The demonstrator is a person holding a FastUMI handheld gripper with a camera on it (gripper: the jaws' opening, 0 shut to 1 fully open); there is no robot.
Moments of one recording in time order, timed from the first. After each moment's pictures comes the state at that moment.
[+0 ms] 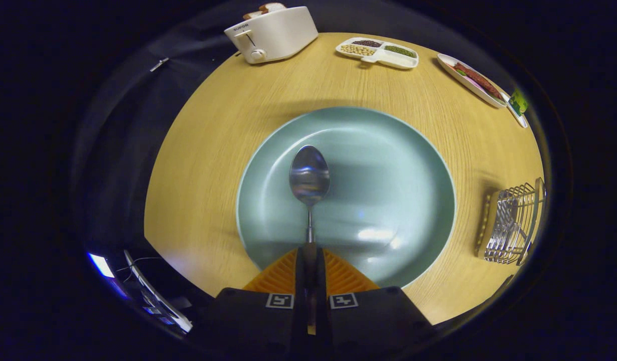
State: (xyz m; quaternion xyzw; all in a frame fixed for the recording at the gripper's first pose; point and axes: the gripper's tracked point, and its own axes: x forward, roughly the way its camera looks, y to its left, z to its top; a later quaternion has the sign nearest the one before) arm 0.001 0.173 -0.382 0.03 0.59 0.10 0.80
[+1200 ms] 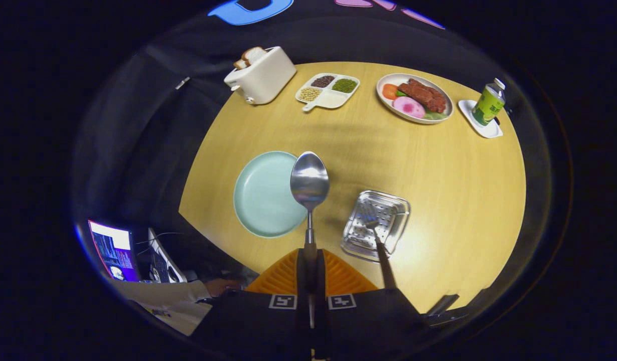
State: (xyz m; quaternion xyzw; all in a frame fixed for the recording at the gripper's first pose) arm -0.028 -0.033 -0.213 0.03 0.59 0.15 0.80
